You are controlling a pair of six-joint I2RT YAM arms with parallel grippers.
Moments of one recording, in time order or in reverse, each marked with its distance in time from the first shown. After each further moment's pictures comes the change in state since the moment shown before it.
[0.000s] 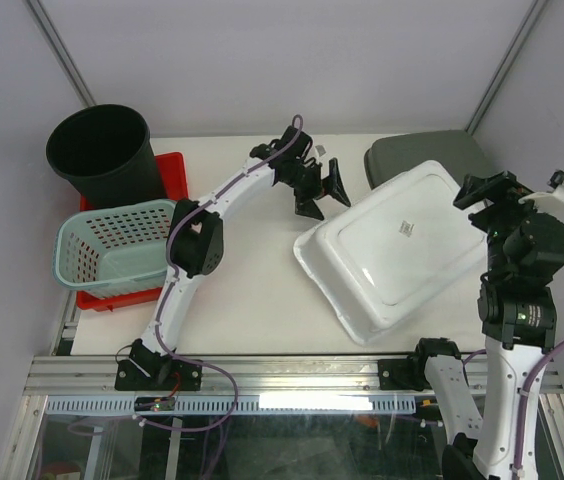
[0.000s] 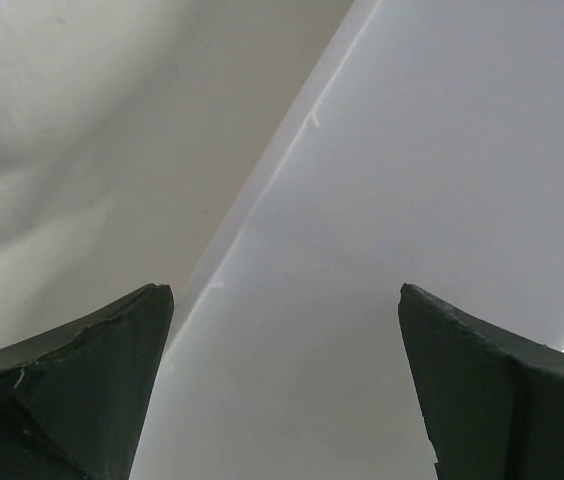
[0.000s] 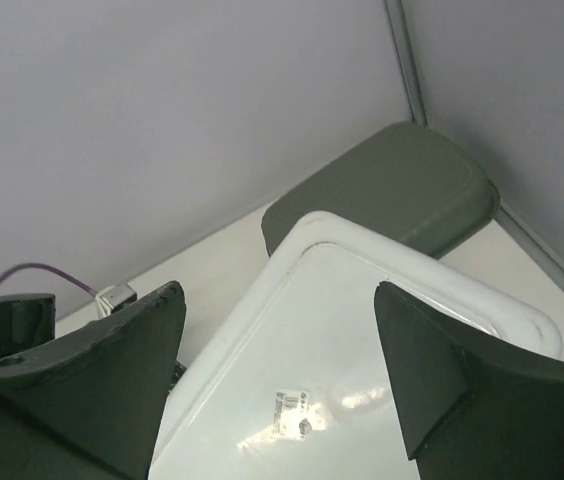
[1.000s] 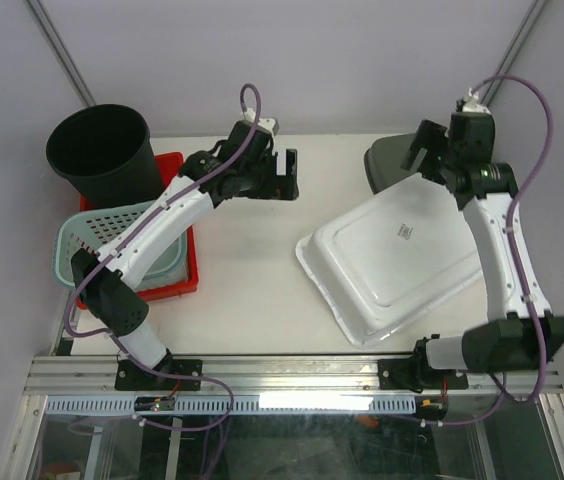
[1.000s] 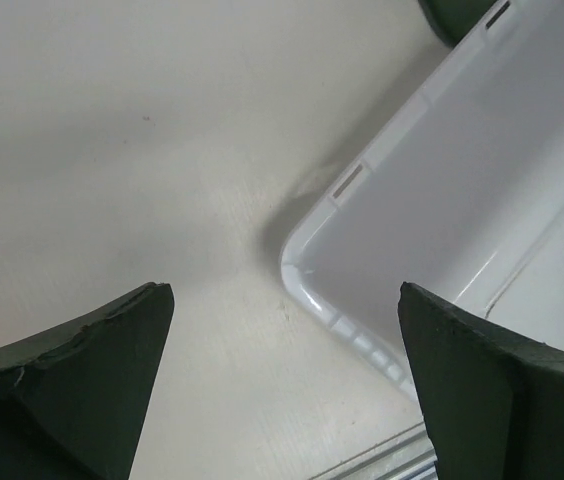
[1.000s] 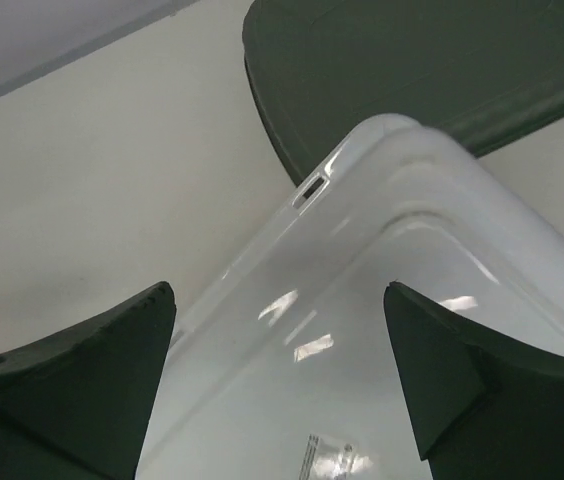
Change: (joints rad) left arm -0.035 -0.716 -0.442 -0.068 -0.753 0.304; right arm 0.152 0.597 0.244 -0.238 -0.072 -0.023
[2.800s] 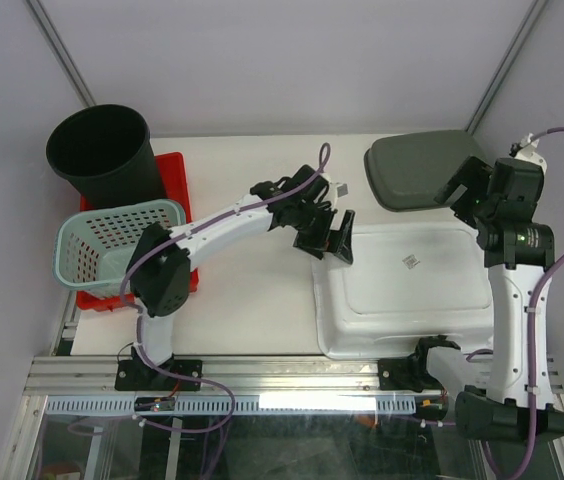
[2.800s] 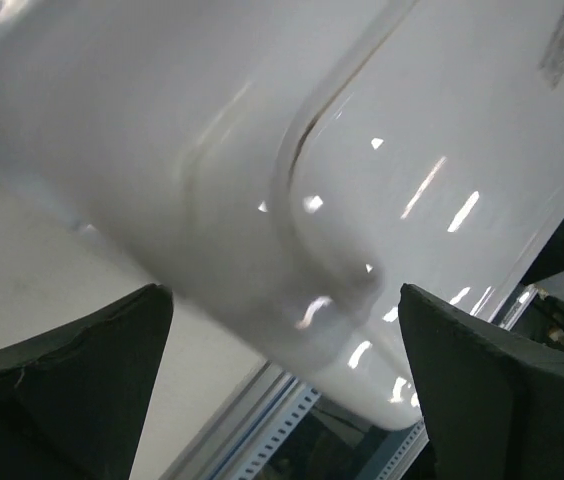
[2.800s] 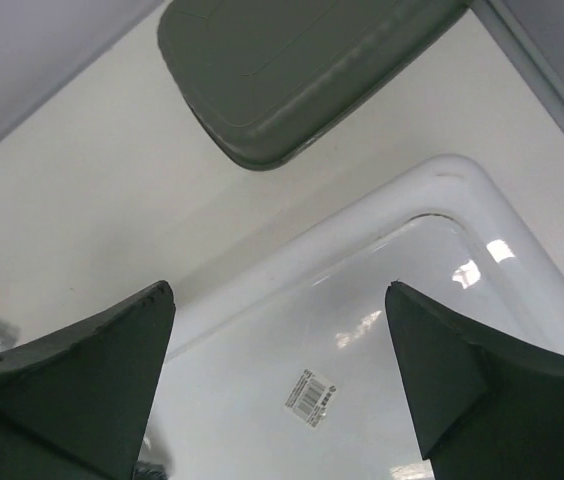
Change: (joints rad) left arm -0.197 0.187 -0.196 0.132 0.484 -0.042; right arm -0.140 -0.228 -0.064 -0.161 0.069 0.037
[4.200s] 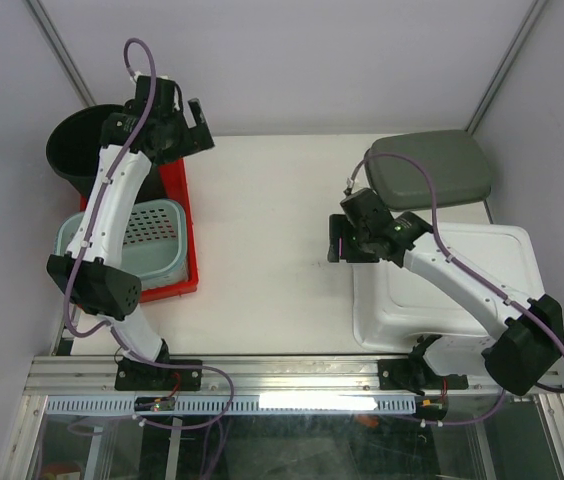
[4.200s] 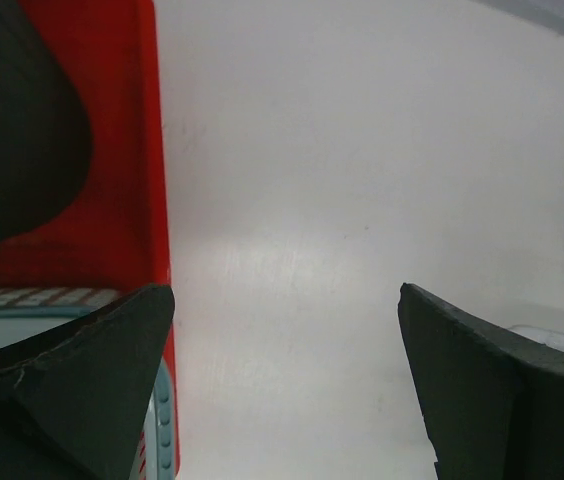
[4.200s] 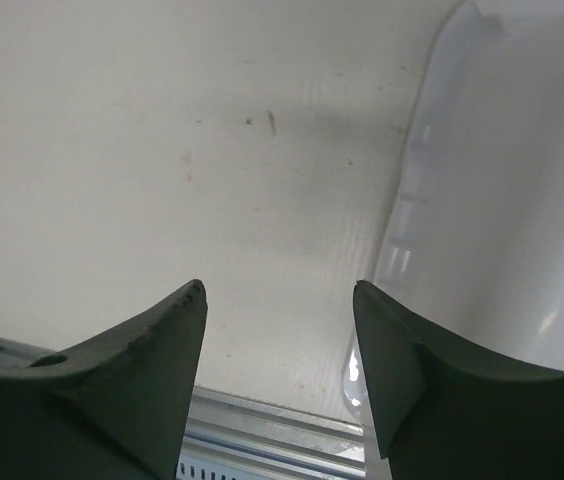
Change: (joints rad) left arm 0.628 -0.148 0.456 -0.342 -0.535 0.040; right arm 0.772 0.258 -0.230 0.108 -0.057 0.131
